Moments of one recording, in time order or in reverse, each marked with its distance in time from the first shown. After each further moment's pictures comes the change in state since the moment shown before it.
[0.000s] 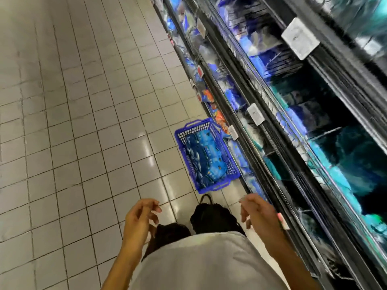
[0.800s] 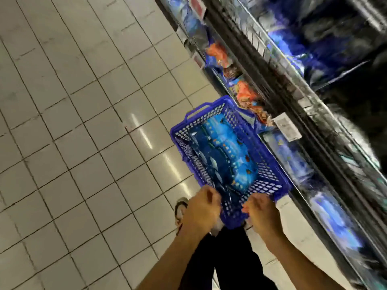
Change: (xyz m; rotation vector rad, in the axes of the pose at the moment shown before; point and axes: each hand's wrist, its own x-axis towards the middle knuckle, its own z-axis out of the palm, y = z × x) left_hand 0.400 -0.099 0.192 0.636 -0.461 -0.153; right_hand 0.376 0.177 0.164 -0.162 0.251 0.476
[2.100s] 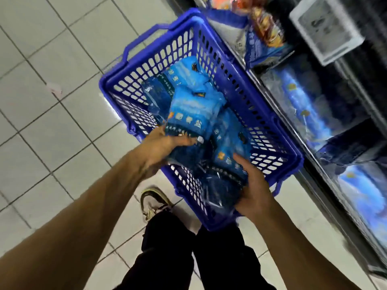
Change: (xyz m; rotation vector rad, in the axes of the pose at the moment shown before) left_hand 0.218 -0.049 0.051 -0.495 -0.290 -0.022; right_hand 0.160 0.088 0.049 0.983 -0.360 0.391
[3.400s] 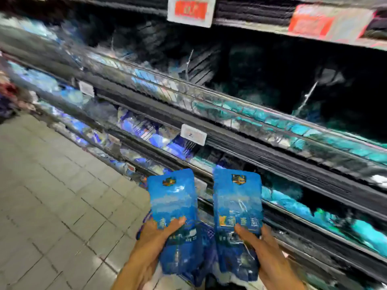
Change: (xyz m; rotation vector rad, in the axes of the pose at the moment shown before) left_hand -0.590 0.247 0.177 0.084 -0.146 0.467; right_hand -0.679 -0.061 0.041 -0.018 -0.027 -0.846
